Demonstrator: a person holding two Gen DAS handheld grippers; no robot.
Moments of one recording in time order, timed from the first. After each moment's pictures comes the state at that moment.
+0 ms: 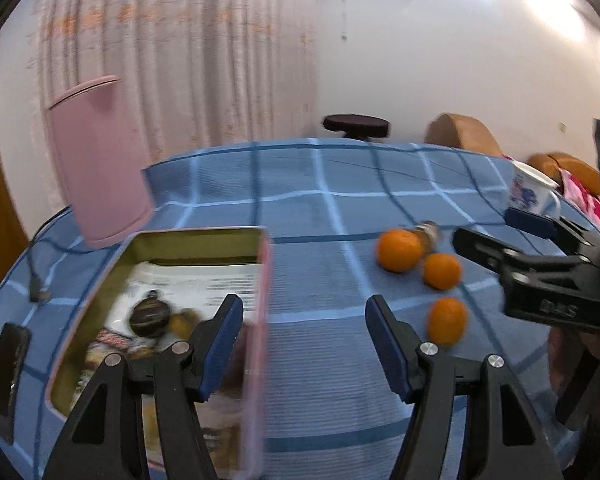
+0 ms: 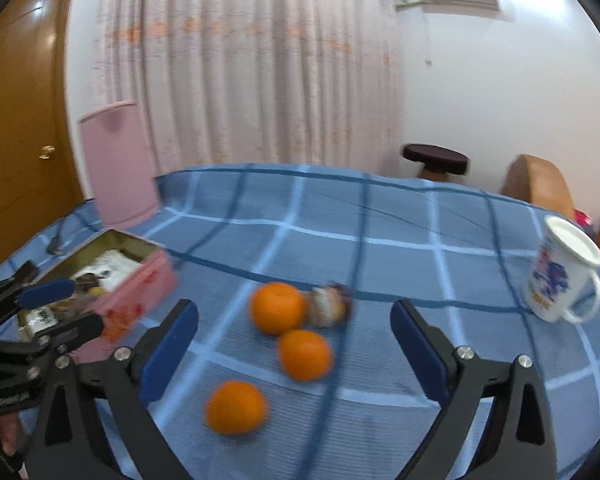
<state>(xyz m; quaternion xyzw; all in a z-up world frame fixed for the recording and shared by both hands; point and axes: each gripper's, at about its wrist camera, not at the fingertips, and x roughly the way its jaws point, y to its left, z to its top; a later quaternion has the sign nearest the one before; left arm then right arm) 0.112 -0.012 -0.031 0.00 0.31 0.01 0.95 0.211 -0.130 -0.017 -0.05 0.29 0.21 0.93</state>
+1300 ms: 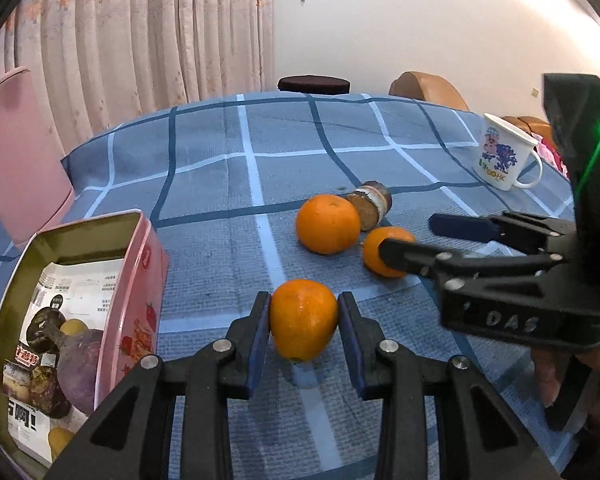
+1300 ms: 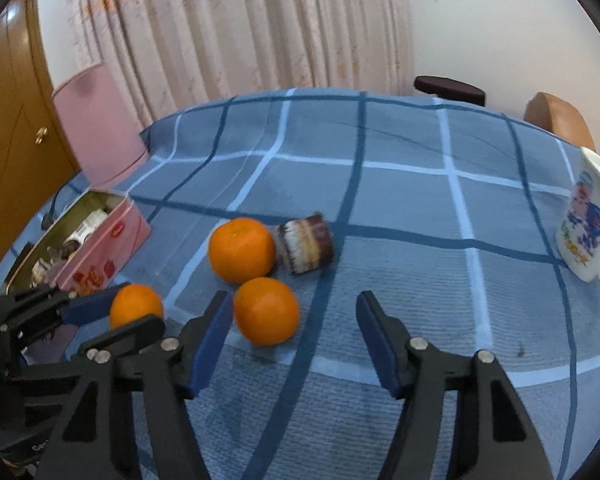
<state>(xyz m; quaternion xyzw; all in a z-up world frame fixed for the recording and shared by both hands) 0.161 -0.055 -0.059 0.01 0.38 -0.05 0.93 0.247 -0.134 -0.053 -0.05 0.41 0.26 0.87</state>
